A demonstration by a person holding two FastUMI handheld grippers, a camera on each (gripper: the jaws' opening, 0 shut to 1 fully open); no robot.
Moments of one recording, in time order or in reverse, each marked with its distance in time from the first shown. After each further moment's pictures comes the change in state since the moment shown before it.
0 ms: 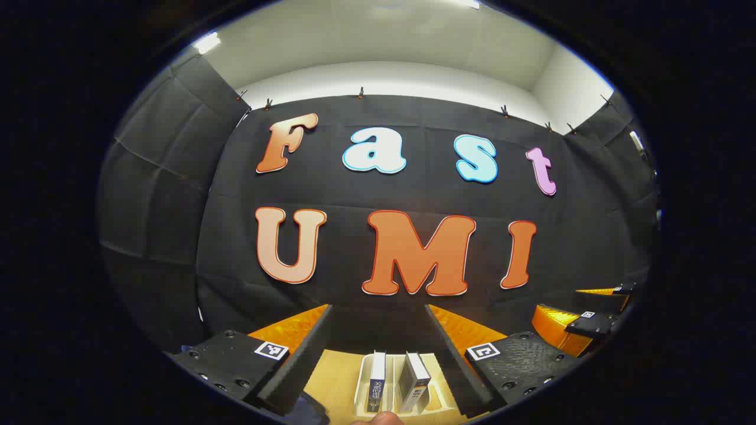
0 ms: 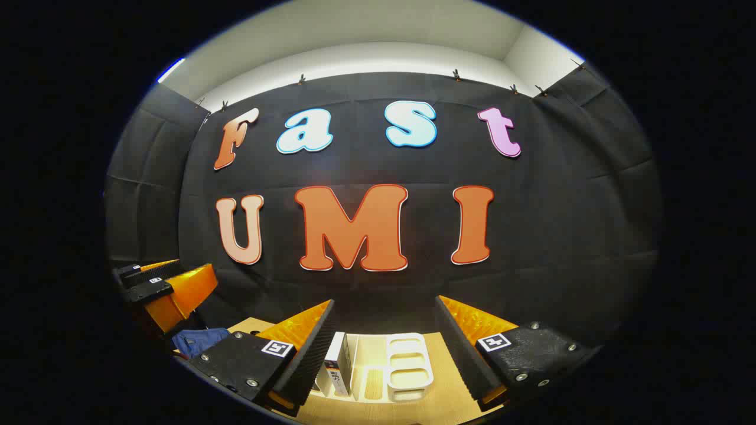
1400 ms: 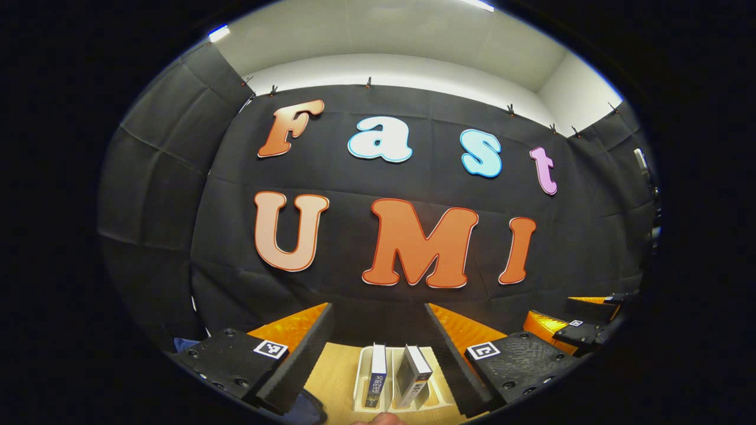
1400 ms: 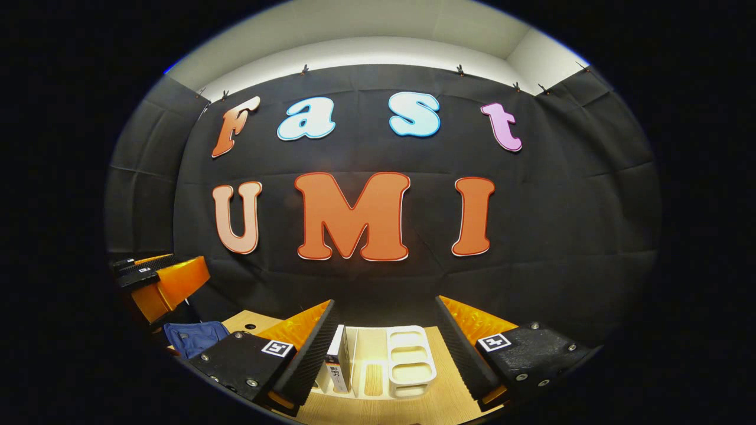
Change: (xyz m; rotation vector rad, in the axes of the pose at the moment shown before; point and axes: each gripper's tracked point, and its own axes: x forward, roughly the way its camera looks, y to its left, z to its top) left arm -0.002 0.015 -0.027 -0.028 0.042 -0.007; right arm 0.006 0.010 -0.027 -0.023 0.053 -0.033
